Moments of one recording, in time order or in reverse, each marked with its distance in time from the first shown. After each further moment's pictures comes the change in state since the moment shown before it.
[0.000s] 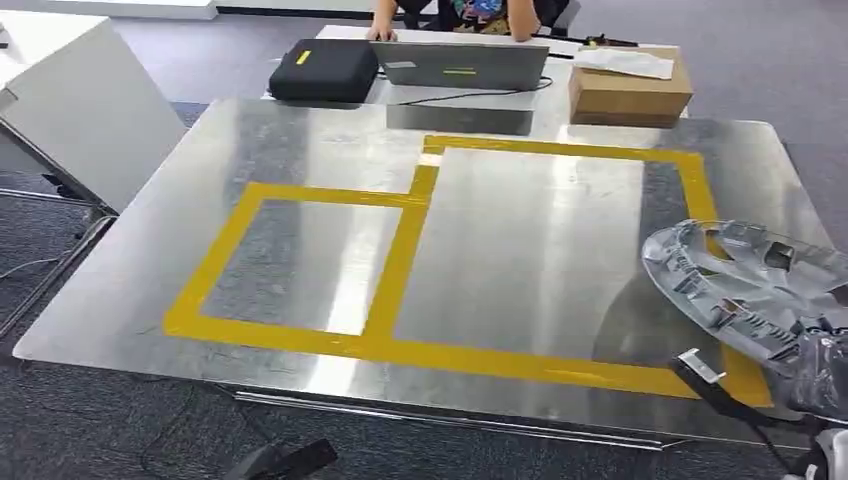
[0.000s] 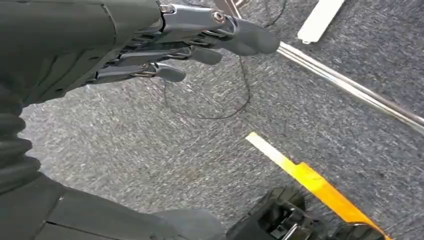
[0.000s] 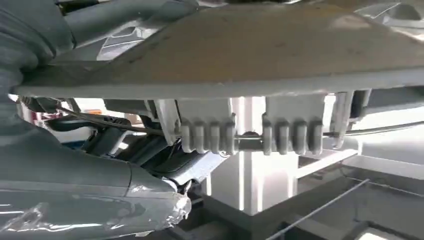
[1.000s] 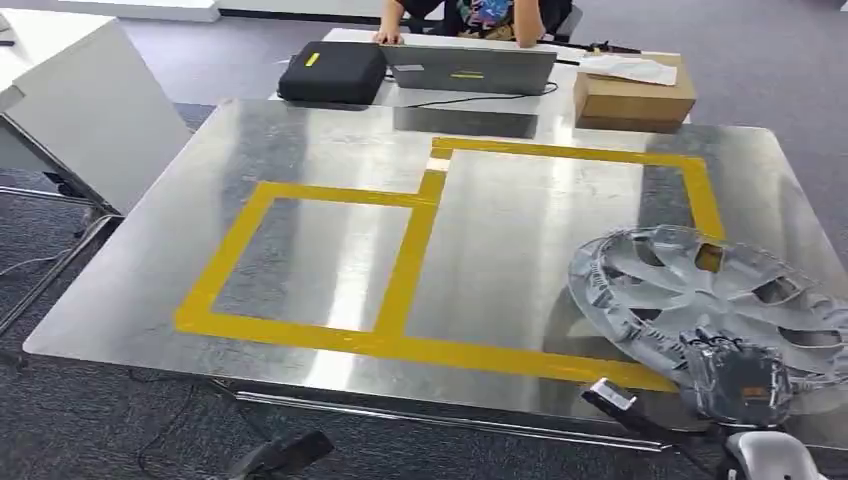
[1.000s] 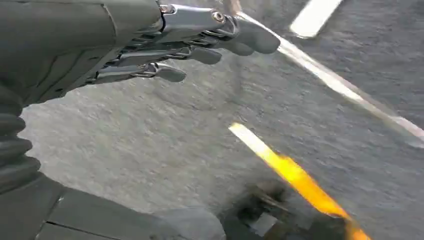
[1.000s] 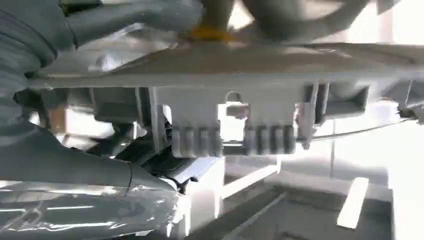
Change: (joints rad) left arm -0.015 -0.007 0.006 0.000 0.120 -0.100 -0.081; right arm -0.047 0.011 0.256 0.116 -0.040 -0.098 -0.113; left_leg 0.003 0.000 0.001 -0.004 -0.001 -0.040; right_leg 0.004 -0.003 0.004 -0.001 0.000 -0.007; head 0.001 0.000
